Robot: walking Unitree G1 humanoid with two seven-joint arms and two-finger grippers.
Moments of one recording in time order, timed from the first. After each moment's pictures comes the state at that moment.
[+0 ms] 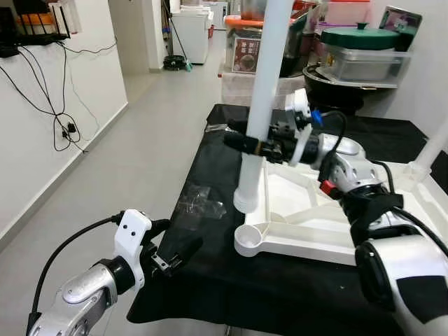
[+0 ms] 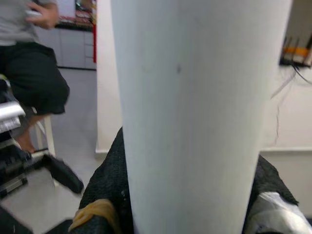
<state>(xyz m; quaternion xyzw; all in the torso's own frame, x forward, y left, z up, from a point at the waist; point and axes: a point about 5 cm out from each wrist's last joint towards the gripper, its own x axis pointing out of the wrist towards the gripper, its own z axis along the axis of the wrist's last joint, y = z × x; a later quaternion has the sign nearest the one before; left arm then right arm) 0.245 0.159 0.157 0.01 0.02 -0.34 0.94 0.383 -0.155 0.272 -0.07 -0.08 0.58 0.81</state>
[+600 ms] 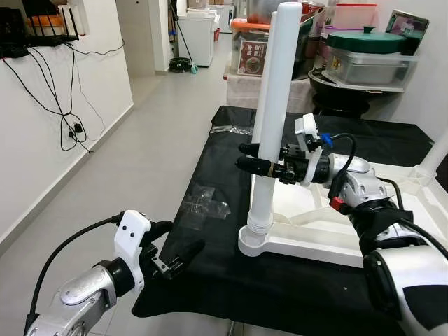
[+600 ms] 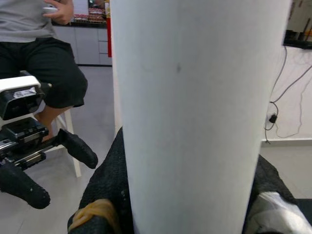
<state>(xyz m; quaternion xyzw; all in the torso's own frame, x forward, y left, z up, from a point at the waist) 0.239 0.157 0.159 0.00 0.02 -0.36 0.93 0.378 -0.165 0.253 -0.05 -0.06 0.61 0.79</state>
